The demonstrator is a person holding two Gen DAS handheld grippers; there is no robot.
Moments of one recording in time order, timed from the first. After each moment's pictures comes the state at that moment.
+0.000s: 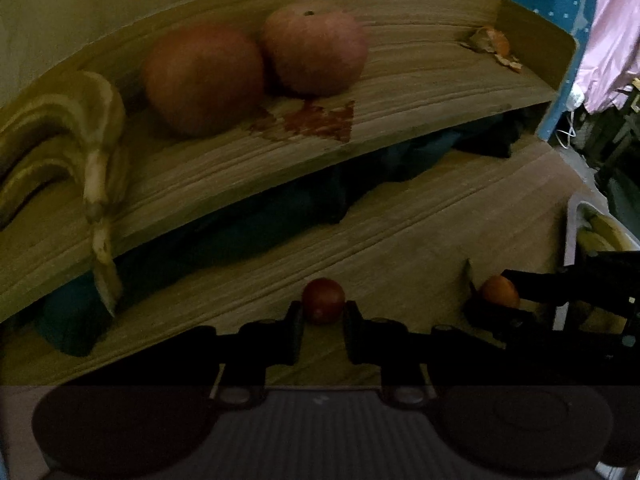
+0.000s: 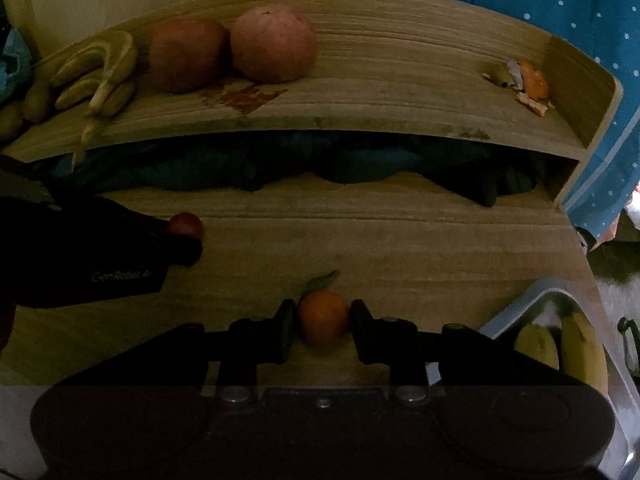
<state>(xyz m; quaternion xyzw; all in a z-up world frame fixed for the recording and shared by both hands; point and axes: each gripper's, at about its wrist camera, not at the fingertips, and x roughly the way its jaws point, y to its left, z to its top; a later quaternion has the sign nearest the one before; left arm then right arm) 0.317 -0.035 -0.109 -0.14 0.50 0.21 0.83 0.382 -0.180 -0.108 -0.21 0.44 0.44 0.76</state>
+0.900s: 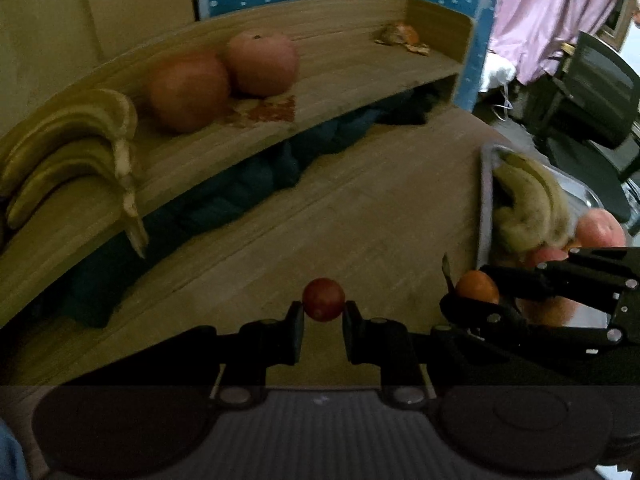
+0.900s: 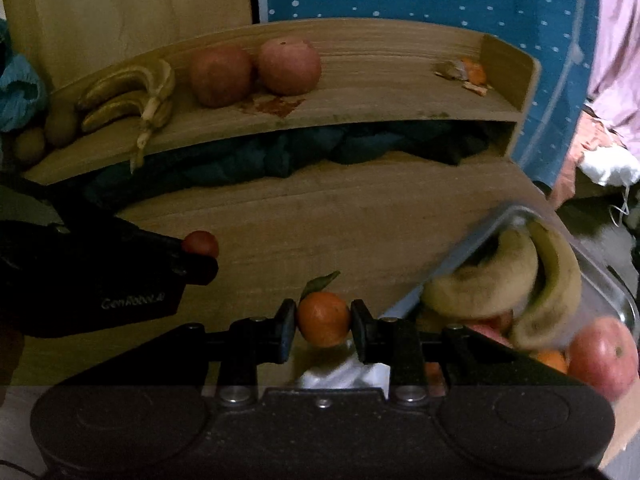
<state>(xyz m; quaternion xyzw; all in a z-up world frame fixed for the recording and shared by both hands) 0.246 -0.060 -0.070 -0.09 0.50 0.12 0.86 0.289 -0.212 -0.065 -0.16 0.44 0.36 0.81</state>
